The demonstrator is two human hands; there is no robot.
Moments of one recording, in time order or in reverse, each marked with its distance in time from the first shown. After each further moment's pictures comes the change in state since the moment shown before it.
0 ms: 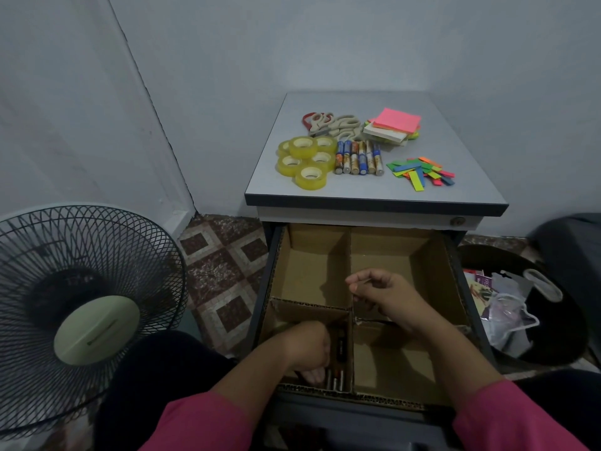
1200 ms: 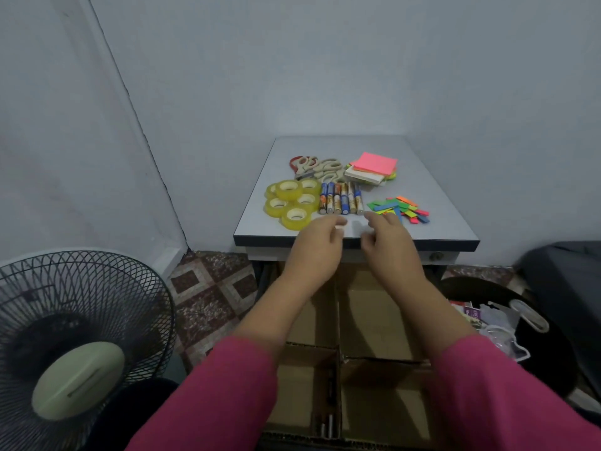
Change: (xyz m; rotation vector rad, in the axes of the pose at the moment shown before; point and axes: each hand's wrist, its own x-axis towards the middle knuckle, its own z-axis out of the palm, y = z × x) left_hand -0.039 0.129 -0.091 -0.065 0.942 0.618; right_hand 0.040 -0.091 -0.029 -0.771 0.674 -0.466
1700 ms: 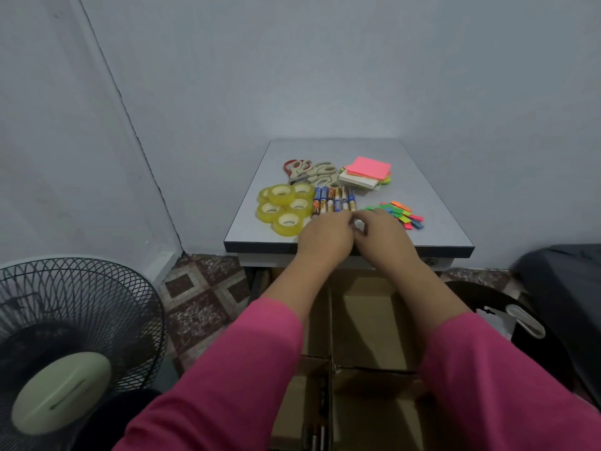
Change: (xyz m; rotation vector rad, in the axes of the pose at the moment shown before) left_hand 0.056 0.001 0.033 0.486 -0.018 0.093; right_hand 0.039 0.008 0.003 -0.098 -0.160 -0.013
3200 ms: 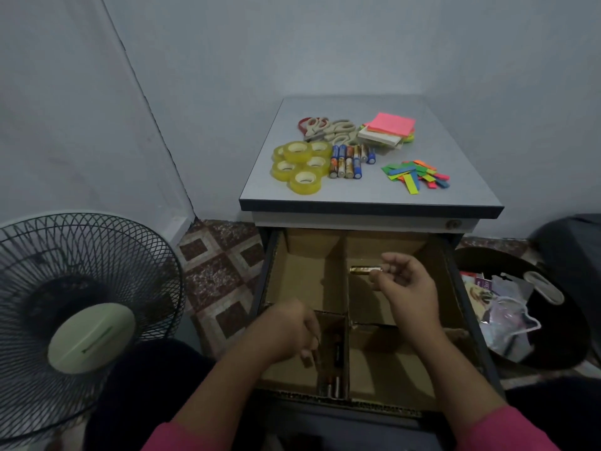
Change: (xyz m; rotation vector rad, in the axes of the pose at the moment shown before) left_hand -0.159 -0.067 0.004 -0.367 -0.847 -0.524; right_hand -0.139 0.014 0.045 0.958 0.054 0.453
